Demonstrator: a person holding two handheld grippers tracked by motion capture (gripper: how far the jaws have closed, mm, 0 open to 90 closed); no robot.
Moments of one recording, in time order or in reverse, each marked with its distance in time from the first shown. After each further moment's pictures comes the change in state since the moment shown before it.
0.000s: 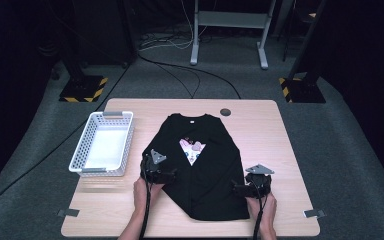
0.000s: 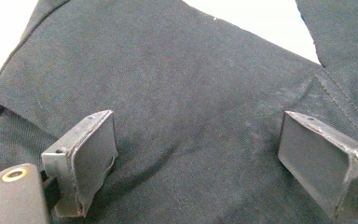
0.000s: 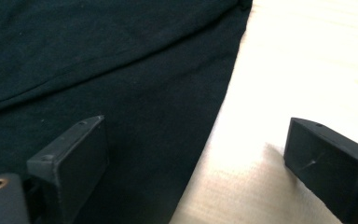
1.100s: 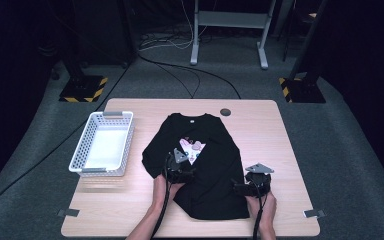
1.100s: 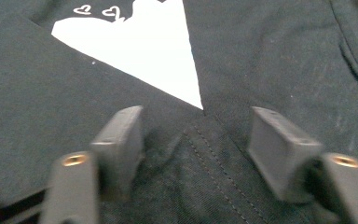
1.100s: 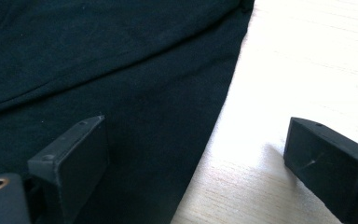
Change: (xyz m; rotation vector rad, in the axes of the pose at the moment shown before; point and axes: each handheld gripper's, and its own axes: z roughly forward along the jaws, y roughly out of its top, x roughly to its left) left arm -0.054 0.026 0.020 -0.007 -0.126 0.070; right arm -0.001 0.002 0.002 -0.005 0.007 -0.004
